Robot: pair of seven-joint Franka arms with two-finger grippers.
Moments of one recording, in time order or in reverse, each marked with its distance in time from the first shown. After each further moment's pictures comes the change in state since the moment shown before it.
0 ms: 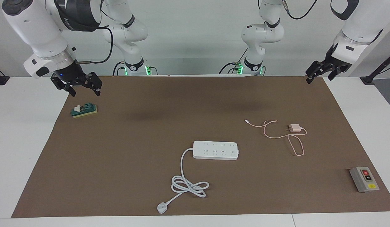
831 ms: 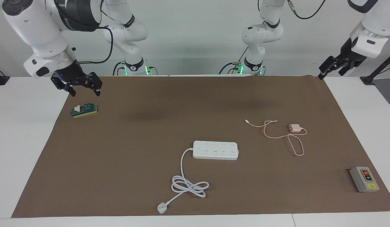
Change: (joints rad) left arm 0.225 0.022 -0.168 0.110 -0.010 -0.095 0.004; right arm 0.000 0.000 0.000 0.000 0.000 0.000 0.000
